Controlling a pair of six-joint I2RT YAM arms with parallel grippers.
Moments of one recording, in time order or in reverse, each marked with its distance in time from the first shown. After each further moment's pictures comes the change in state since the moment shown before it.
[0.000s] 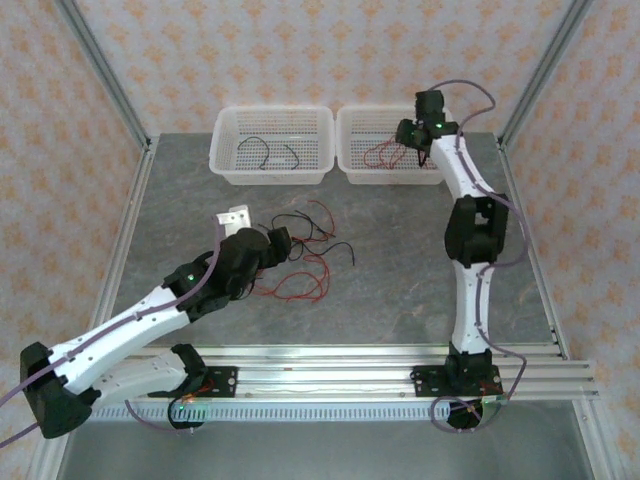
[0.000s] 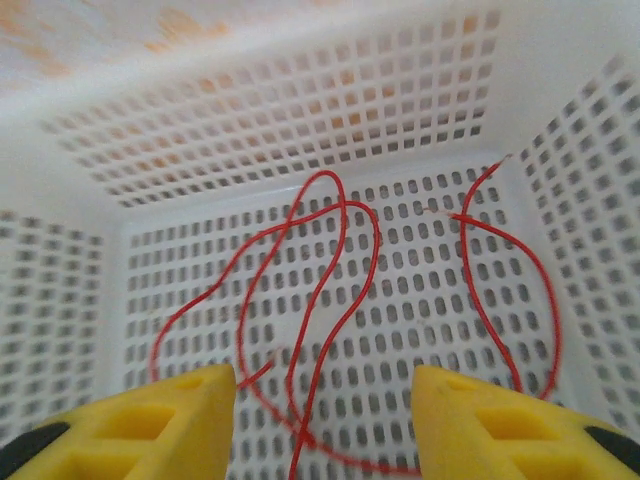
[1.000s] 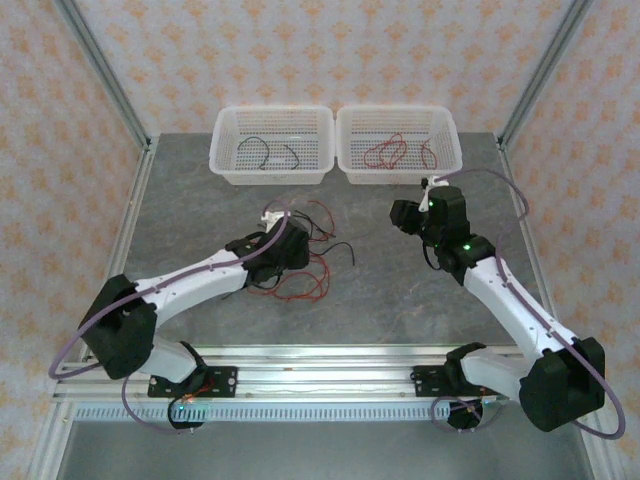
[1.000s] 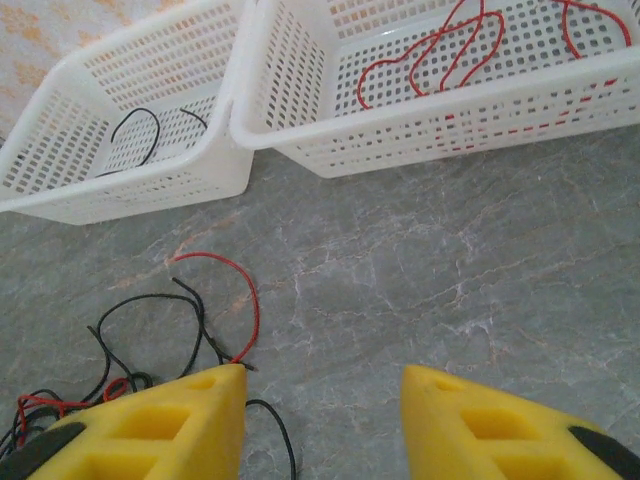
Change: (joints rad) left arm 0.068 0.458 0.078 0.067 0.215 0.078; right arm 0.214 -1.126 -1.292 0.355 -0.065 0.163
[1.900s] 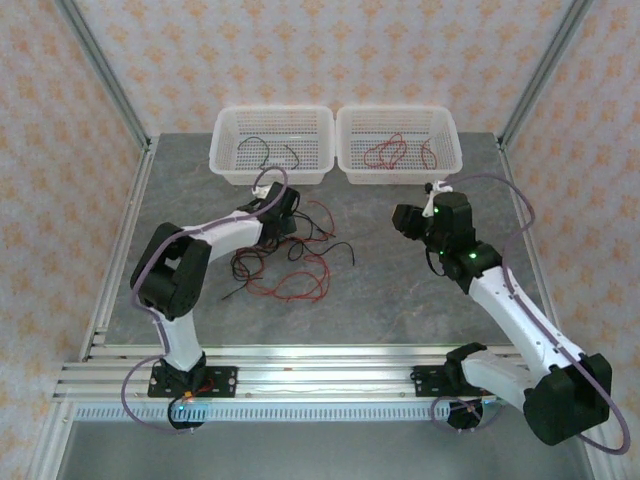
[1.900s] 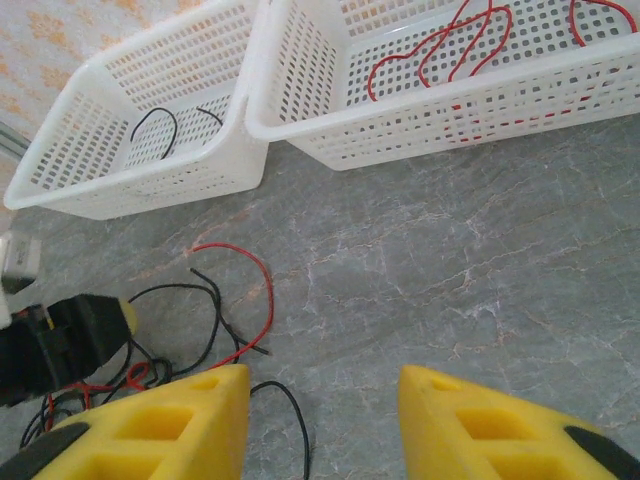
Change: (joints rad) left arm 0.269 0.400 0.232 0.134 0.016 0.027; right arm 0.000 -0.082 -0.023 -0.035 -0.019 0.014
